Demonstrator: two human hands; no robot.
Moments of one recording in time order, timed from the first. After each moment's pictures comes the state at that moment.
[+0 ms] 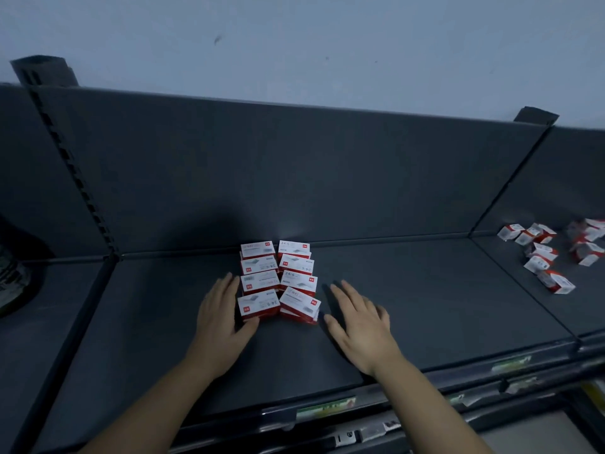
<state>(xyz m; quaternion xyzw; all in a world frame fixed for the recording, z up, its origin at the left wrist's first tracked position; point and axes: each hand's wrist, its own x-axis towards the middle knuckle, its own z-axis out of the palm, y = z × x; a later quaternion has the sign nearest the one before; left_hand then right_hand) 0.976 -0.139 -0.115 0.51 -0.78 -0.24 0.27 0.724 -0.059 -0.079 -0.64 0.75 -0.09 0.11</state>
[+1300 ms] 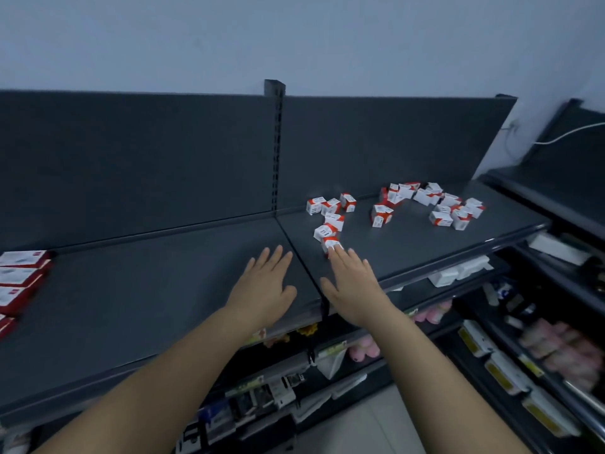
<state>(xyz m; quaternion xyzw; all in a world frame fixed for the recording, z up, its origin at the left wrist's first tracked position) 0.452 0.021 -0.025 0.37 -0.91 -0.18 0.06 0.285 0.113 -0.011 -0.59 0.80 -0.10 0.08</state>
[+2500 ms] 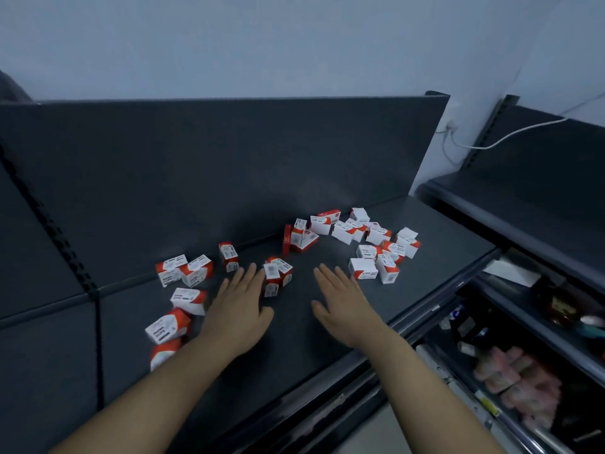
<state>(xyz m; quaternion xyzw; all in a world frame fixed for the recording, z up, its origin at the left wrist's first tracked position) 0.111 -0.075 -0.062 0.37 -0.91 -0.18 0.07 -0.065 0.046 -0.049 -0.57 0.81 -0.07 0.10</state>
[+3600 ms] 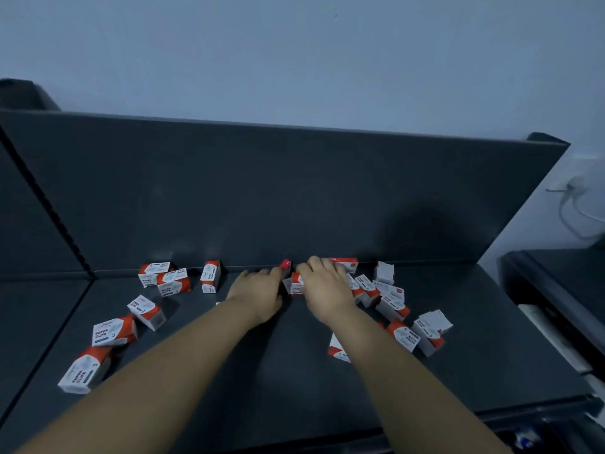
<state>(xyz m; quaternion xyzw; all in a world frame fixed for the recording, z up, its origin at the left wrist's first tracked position) -0.048 -0.126 -0.040 0.51 -0.85 -0.10 -0.01 -0.203 -0.095 -0.041 -0.74 0.67 -0.03 -0.04</state>
